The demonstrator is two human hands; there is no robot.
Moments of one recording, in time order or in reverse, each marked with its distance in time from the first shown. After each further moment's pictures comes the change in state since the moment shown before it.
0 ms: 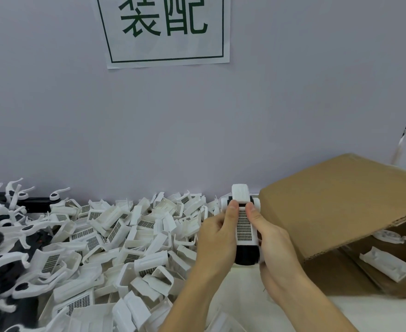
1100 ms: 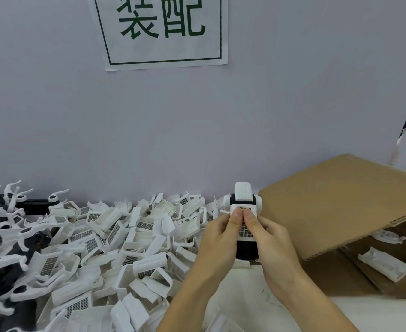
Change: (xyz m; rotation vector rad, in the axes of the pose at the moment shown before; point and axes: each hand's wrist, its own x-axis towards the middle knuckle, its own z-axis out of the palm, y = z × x) left_hand 0.001 -0.006 -0.001 0.036 -0.077 -0.062; right_hand 0.007 0.005 -0.011 -0.206 0.014 -0.095
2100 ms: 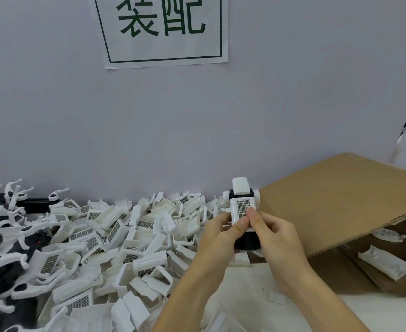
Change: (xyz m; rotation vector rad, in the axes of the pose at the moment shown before) left_hand 0.002 0.000 -0.002 -0.189 -0.048 -0.119; right_hand 0.008 0.003 -0.012 -0.053 -0.003 -0.107
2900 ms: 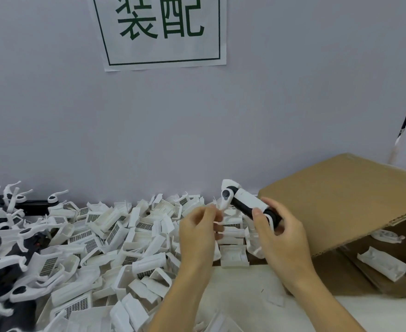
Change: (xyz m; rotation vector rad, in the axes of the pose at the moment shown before) left_hand 0.002 0.013 -0.009 -0.014 0.398 0.147; right_hand 0.001 0.000 -0.010 -0.321 0.190 -0.229
